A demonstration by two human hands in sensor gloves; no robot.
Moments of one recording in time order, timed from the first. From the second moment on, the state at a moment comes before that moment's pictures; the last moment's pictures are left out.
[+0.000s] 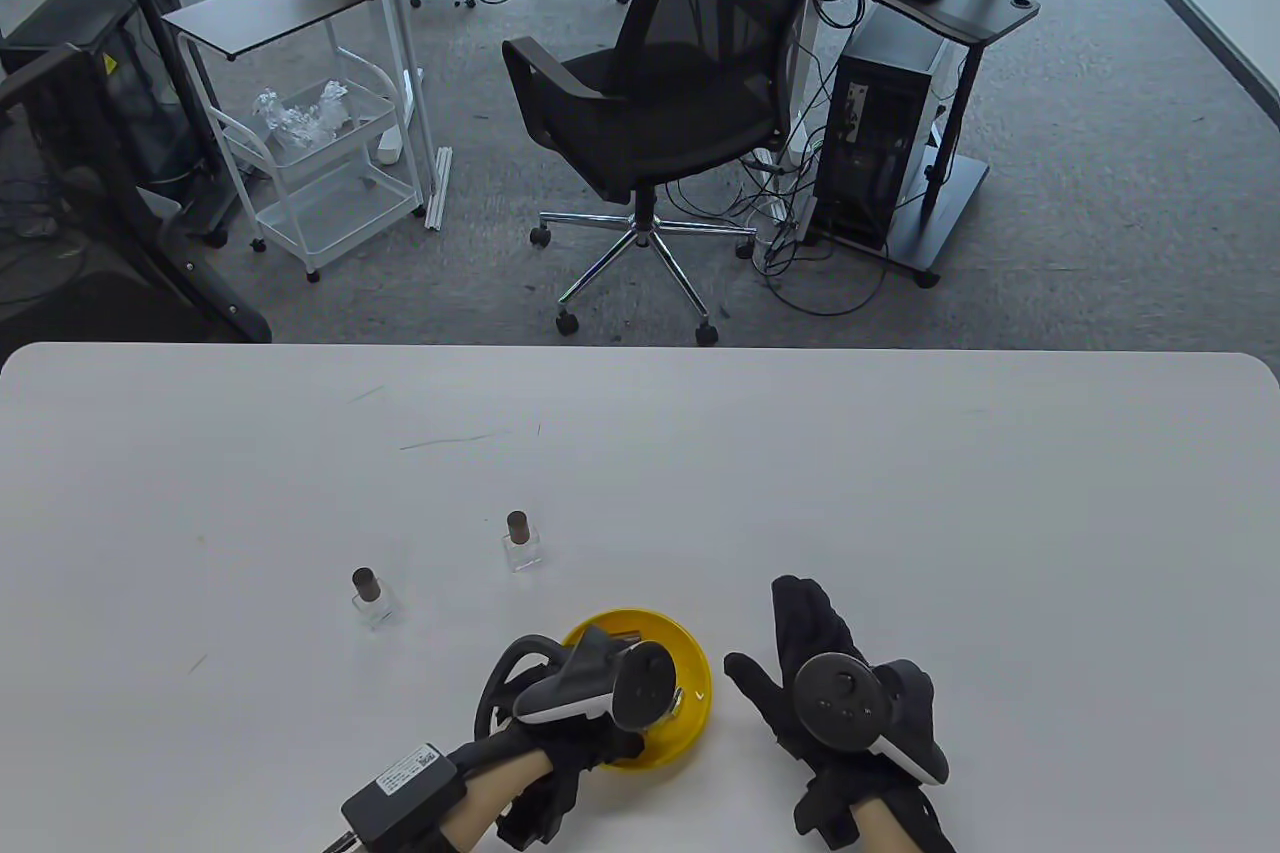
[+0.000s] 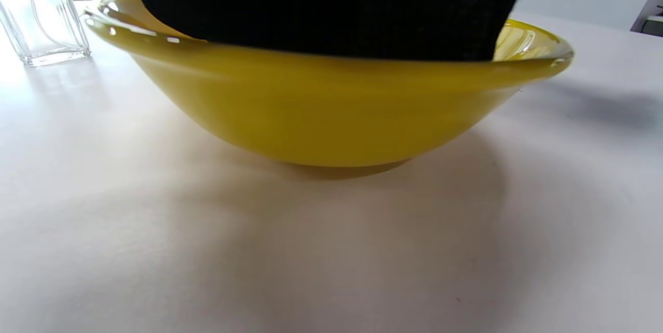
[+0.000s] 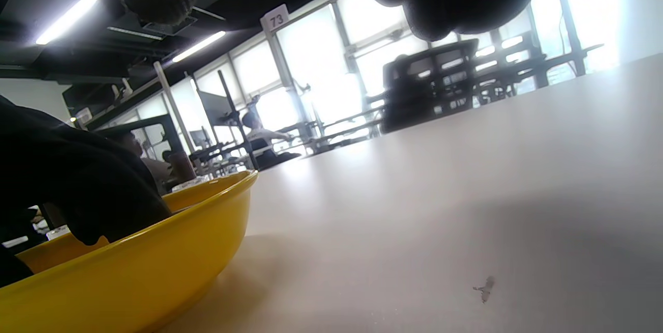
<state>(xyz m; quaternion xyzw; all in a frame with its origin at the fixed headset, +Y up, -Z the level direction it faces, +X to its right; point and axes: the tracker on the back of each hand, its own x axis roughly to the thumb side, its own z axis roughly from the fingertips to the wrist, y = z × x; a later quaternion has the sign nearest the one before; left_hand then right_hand) -0.066 -0.740 -0.332 -0.18 -0.27 -0.02 0.95 0.148 -0.716 -0.309 0.16 -0.07 0.97 0.20</state>
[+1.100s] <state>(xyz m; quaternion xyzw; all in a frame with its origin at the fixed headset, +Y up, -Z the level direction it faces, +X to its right) -0.072 -0.744 -0.331 -0.21 -0.29 -0.03 0.93 0.143 -0.718 -0.310 0.17 -0.05 0.96 0.22</state>
